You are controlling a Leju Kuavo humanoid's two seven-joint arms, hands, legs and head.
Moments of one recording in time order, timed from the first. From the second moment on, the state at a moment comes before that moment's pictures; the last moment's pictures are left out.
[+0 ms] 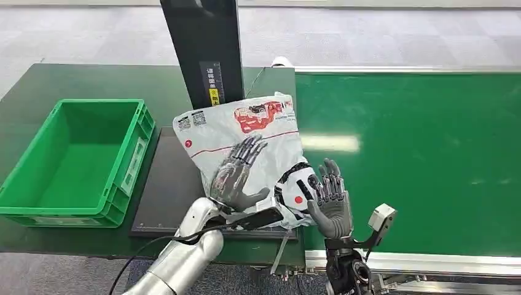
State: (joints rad) left arm -0.51 -0.25 -0.47 -0.78 -1.02 0.34 -0.24; right arm -0.15 0.26 -0.12 -1.04 -0.15 0.44 -0.57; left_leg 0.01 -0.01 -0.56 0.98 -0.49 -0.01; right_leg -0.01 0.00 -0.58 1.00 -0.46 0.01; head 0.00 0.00
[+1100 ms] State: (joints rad) left arm -0.62 -0.23 -0.61 -0.46 -1.02 0.24 -0.22; right arm -0.19 0.27 -0.12 -0.98 -0.31 0.42 -0.56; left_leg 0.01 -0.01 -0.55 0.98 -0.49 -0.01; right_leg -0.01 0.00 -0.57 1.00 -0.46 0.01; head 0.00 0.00
